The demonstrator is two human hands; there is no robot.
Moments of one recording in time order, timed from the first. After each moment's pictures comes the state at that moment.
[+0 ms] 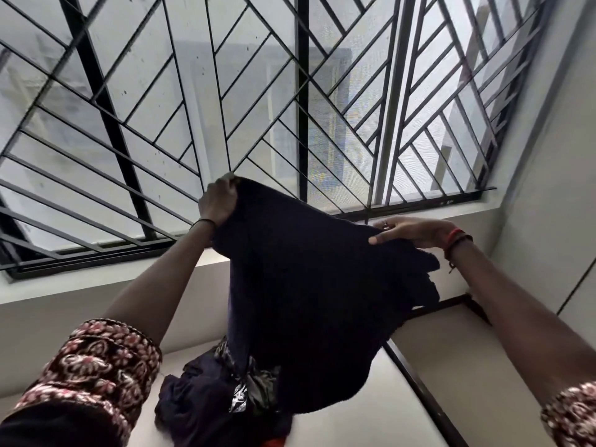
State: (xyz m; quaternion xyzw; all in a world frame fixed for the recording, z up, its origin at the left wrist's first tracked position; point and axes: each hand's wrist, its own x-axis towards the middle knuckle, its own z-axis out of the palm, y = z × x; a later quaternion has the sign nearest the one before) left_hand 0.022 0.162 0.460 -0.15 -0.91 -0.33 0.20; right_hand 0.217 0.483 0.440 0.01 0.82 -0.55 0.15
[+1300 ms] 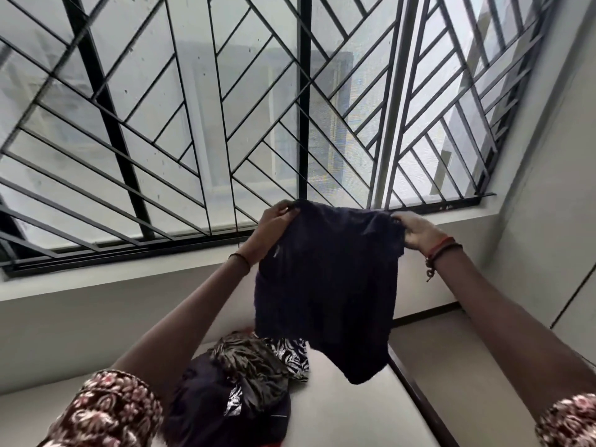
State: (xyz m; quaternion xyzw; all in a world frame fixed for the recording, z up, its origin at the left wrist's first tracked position) left_hand 0.080 0.229 0.417 -0.30 -0.68 -0.66 -0.06; right_hand 0.196 0.473 0.441 0.24 0.58 -0.77 -0.10
